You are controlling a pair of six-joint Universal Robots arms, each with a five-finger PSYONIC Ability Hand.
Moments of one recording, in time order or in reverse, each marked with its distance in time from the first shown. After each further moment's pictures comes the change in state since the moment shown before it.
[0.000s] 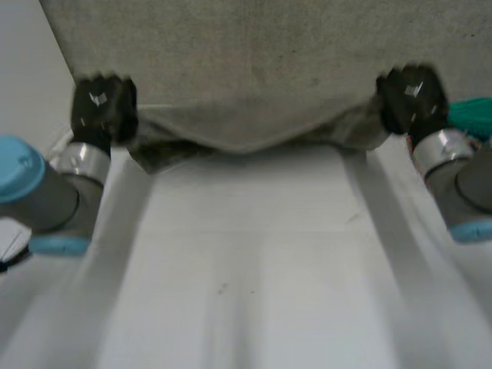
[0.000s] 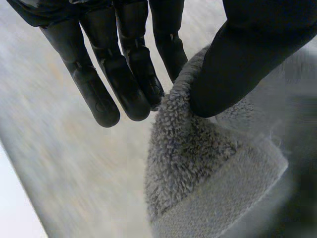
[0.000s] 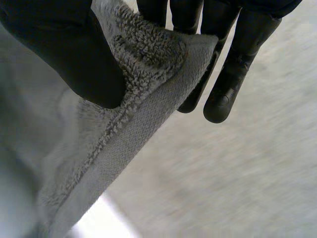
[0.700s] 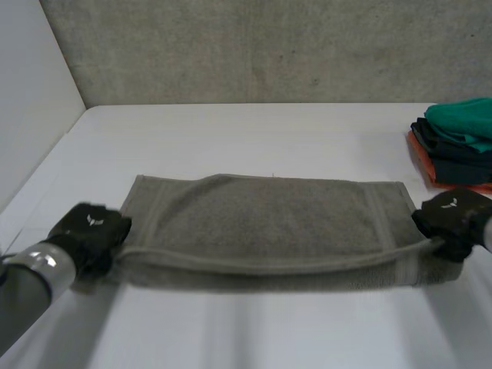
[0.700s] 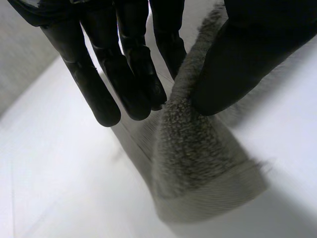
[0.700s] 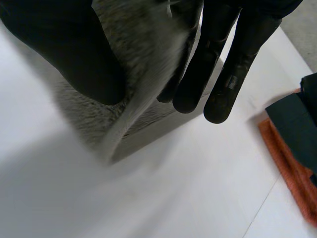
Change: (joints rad) left arm 0.097 0.377 -0.382 -0.792 0.074 0.441; right arm -0.249 -0.259 0.217 1.017 -0.085 -0.561; left_hand 0.000 0.000 0.000 0.000 0.000; right_hand 0.000 0.000 0.006 0.000 0.000
